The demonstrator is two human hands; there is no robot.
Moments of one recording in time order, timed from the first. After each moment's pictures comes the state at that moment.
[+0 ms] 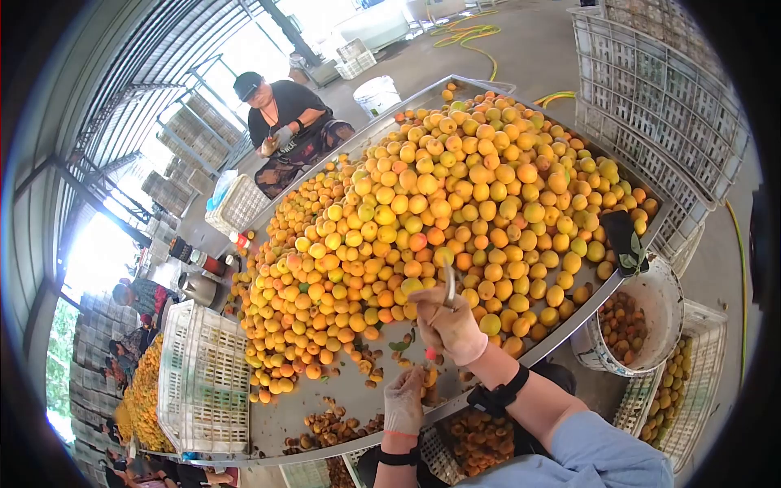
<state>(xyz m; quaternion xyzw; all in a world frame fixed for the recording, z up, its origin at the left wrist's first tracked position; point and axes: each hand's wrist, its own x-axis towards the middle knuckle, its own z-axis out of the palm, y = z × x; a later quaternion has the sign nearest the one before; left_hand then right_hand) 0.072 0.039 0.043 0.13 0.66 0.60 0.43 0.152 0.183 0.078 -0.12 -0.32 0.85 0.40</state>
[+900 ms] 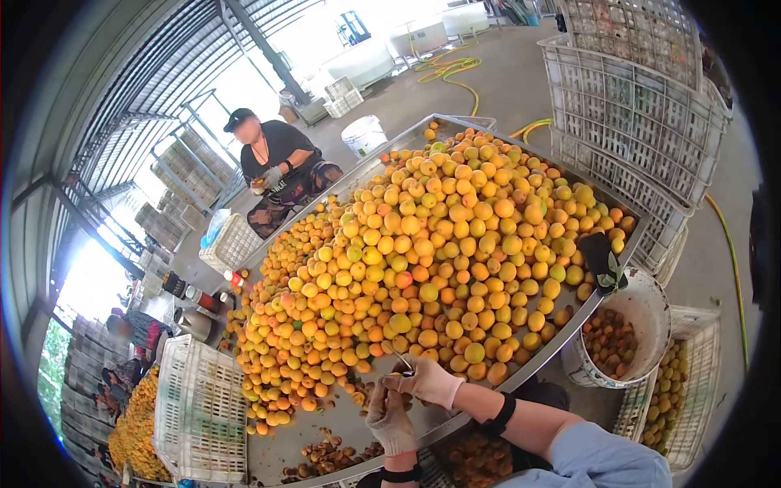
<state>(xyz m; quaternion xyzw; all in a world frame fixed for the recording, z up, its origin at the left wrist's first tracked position) 0.083 0.057 0.052 0.15 0.69 0.67 0.22 0.150 0.164 0.060 -0.26 -0.58 0.75 0.18</state>
